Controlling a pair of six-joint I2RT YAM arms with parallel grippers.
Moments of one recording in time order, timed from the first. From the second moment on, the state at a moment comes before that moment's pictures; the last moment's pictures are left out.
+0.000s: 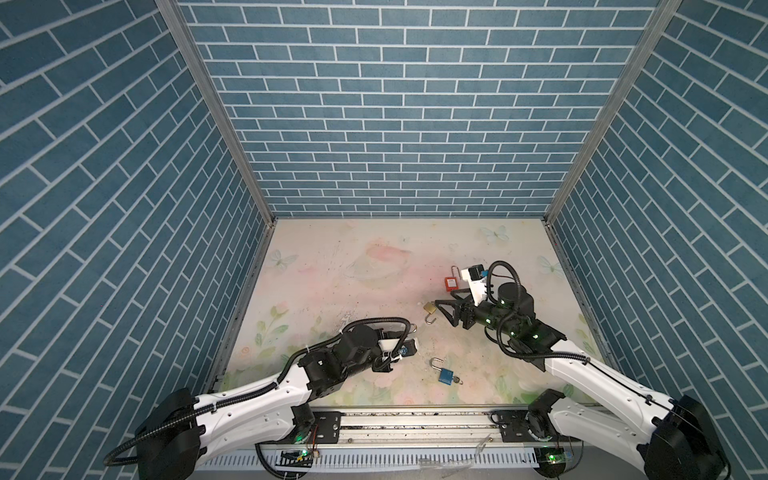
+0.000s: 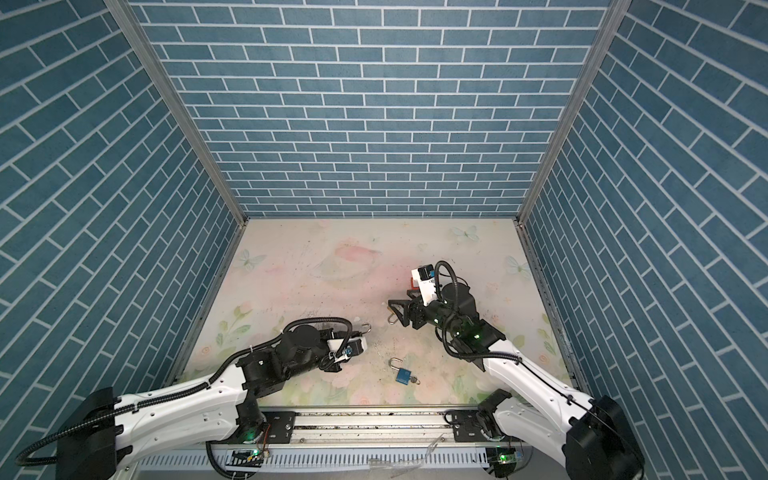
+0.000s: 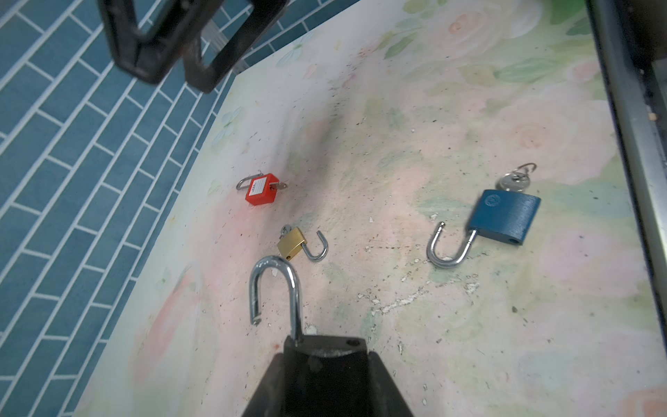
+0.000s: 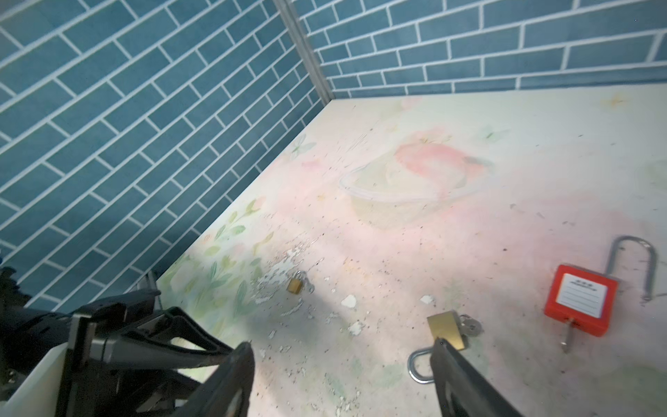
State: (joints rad) left arm -1.00 0.93 0.39 0.05 -0.01 0.63; right arm 0.67 1.04 0.58 0.10 -0.38 0.32
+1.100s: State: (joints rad) left arm -0.99 0.97 0.40 0.11 0.04 0.70; right arm 0.73 1.22 0.64 -0.06 -0.43 0.20
